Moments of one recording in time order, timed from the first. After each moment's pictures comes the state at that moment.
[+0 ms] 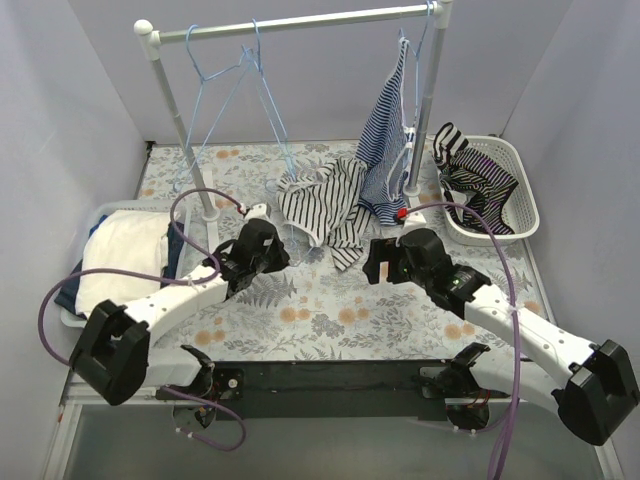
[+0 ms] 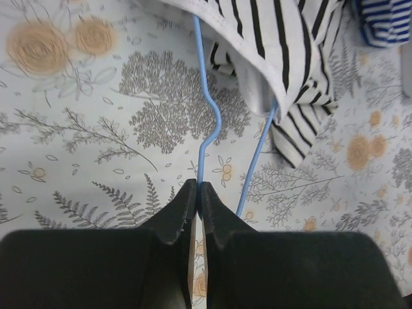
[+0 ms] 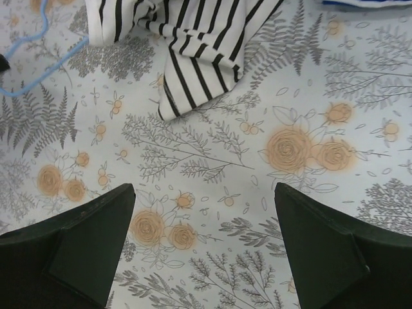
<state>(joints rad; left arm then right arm) -0.61 1.28 0.70 -0.11 -0.16 -0.69 0.70 0.97 0.64 -0.27 0.13 0.42</state>
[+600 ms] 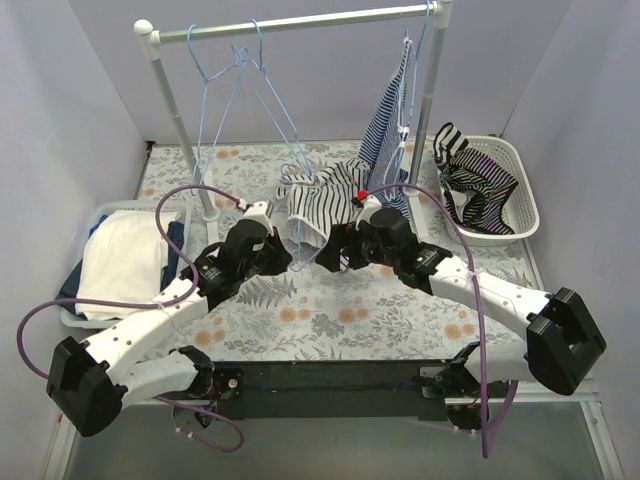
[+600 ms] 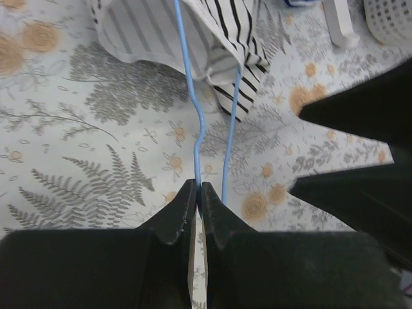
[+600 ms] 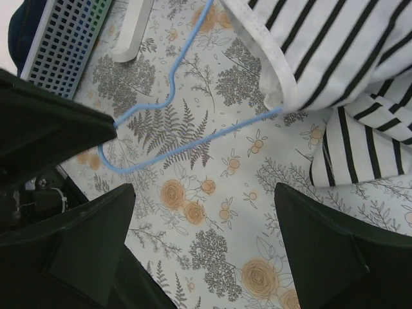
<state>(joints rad) -0.68 1.05 0.78 -0.32 -0.11 -0.62 0.78 1.29 0.82 -0.02 -0.17 0.53</state>
